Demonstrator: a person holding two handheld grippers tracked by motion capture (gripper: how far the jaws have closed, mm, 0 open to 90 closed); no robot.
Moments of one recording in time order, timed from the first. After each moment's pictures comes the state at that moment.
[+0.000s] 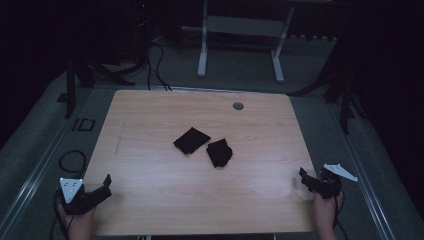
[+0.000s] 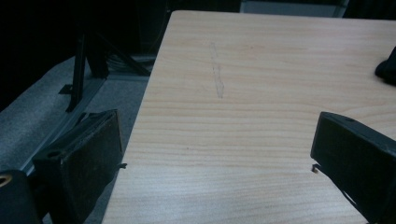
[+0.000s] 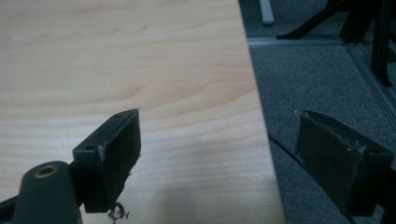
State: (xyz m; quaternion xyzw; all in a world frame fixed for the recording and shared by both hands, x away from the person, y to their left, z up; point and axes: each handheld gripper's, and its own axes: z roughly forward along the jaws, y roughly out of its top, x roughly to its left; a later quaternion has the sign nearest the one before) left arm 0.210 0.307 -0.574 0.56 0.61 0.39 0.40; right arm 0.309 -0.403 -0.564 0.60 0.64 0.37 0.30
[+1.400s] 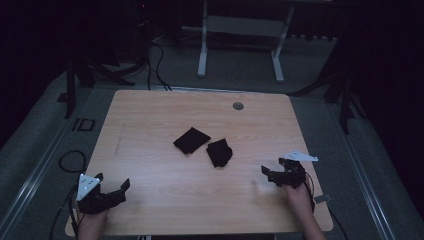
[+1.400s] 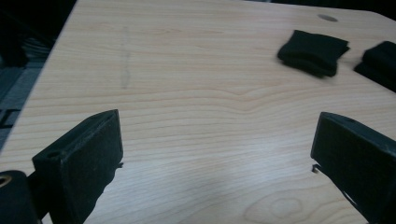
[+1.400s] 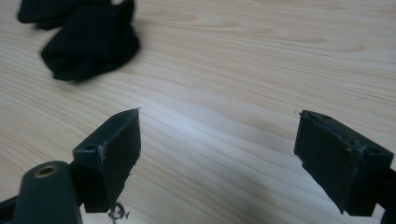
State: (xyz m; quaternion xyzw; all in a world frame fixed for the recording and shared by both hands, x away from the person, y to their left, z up) left arm 0.213 0.273 -0.561 0.63 0.56 0.29 0.45; right arm 0.334 -0.299 -0.541 0.47 0.77 0.40 0.18
